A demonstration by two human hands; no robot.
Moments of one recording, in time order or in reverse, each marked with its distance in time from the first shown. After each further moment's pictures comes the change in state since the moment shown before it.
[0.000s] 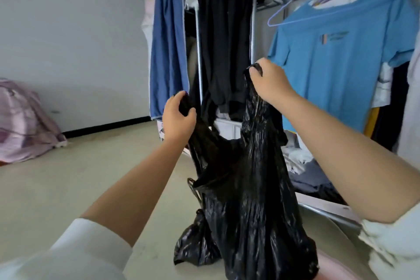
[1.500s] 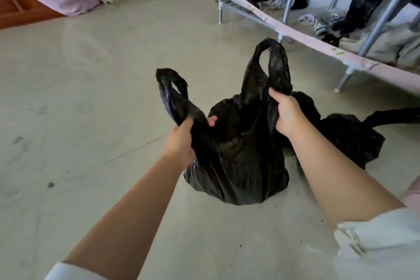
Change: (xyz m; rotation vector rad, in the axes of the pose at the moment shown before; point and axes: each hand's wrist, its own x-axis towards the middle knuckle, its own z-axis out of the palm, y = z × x) left_hand -0.132 -0.369 -0.092 -0.623 0.031 -1.027; right_hand -0.235 0.135 0.420 1.047 -0.542 1.193
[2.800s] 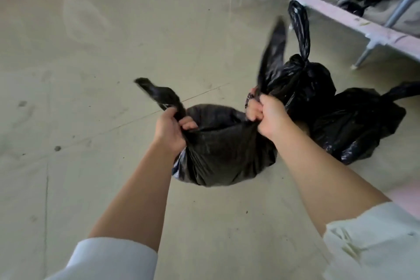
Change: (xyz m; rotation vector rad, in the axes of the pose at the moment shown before) left_hand 0.010 -0.038 -0.080 -0.366 0.109 -0.129; right_hand -0.034 0.090 0.028 0.087 -0.116 0.151
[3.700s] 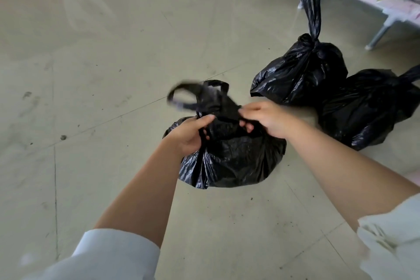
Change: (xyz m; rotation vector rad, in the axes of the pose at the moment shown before) left_hand -0.001 -0.031 -0.021 0.621 -0.151 -0.150; right_hand -0.003 0.028 -0.029 -0.638 -0.335 -0.013
